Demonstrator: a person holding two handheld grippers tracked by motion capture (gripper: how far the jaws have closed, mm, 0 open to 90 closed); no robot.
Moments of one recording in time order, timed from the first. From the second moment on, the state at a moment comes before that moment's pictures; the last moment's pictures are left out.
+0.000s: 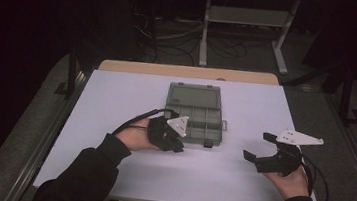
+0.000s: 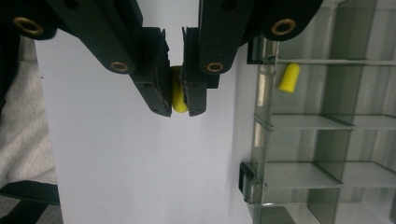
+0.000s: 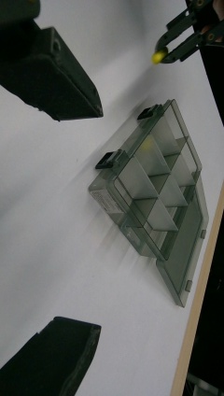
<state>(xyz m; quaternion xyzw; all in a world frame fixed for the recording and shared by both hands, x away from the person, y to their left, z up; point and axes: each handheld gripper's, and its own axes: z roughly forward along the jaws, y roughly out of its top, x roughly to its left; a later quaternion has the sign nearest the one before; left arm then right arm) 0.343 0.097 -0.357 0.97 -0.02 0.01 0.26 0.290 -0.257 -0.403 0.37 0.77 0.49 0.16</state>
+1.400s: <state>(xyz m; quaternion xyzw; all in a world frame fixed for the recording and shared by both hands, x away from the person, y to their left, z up) 0.403 0.097 -0.318 0.97 0.03 0.04 0.26 0.290 -0.257 -0.403 0.37 0.77 0.49 0.16</state>
